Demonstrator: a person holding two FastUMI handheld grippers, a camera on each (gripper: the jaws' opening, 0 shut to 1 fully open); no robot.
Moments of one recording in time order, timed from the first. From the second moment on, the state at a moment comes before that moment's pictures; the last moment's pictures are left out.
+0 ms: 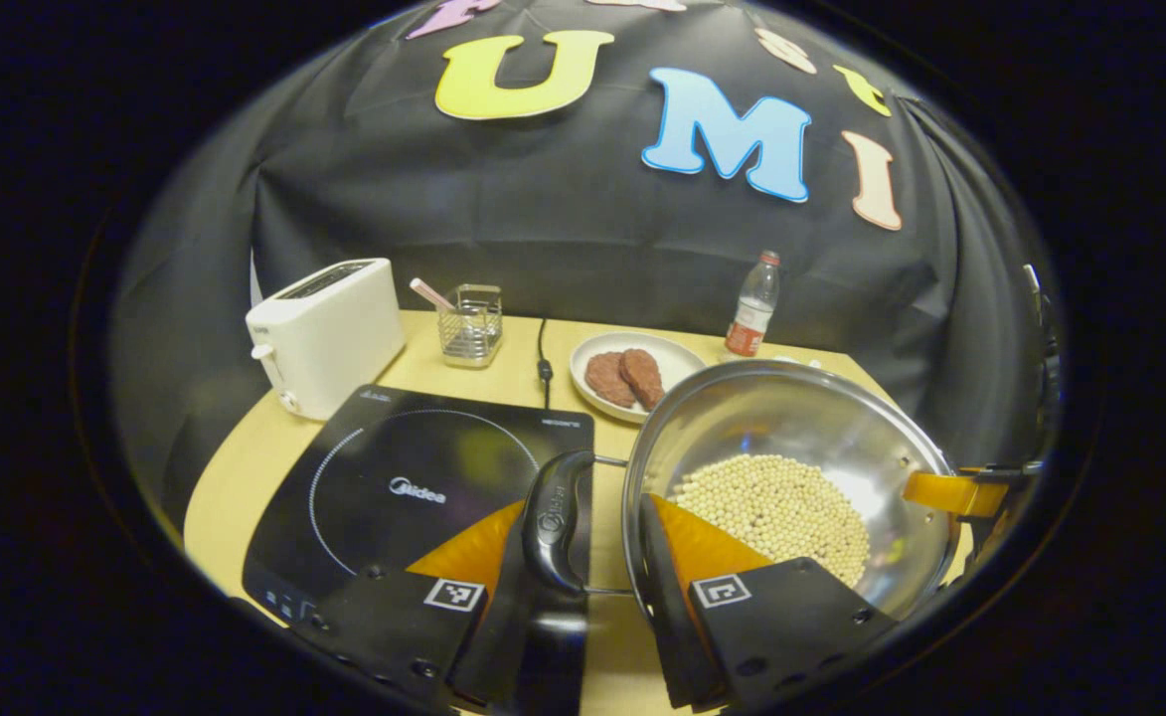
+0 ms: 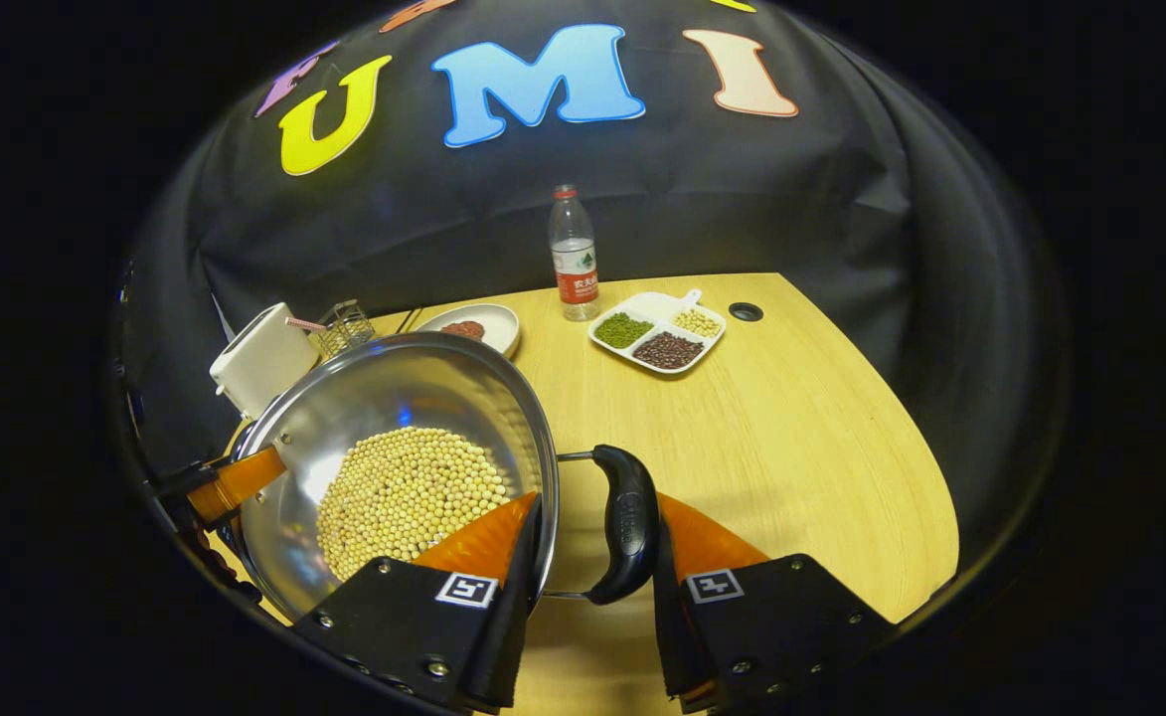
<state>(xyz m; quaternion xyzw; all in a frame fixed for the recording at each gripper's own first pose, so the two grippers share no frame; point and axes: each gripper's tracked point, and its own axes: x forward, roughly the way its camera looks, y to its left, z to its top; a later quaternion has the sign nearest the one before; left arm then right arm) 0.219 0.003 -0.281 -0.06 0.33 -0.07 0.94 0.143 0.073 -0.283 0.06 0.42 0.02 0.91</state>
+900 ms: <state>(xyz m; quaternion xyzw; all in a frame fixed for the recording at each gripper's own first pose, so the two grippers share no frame) 0.253 0.150 -0.303 -0.06 0.33 -0.09 0.94 0.148 0.216 -0.286 0.07 0.42 0.00 0.90</state>
